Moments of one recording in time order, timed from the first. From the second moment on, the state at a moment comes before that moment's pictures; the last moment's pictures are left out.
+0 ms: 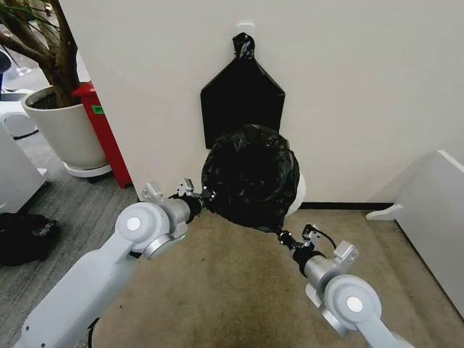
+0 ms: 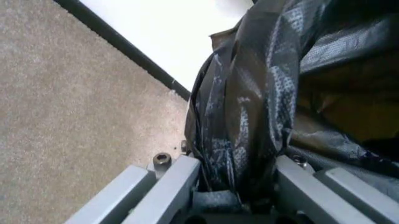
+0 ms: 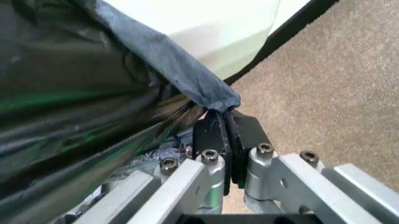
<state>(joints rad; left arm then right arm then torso) 0.78 -0.96 -0.08 -2.09 -1.99 0.19 -0.87 -1.33 1.09 0.27 2.19 1.42 -0.21 0.58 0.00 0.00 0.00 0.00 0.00</state>
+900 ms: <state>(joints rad) 0.72 -0.98 -0.10 -2.03 -2.04 0.20 -0.87 -1.51 1.01 0.35 2.31 1.21 -0.29 0.48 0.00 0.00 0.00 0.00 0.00</state>
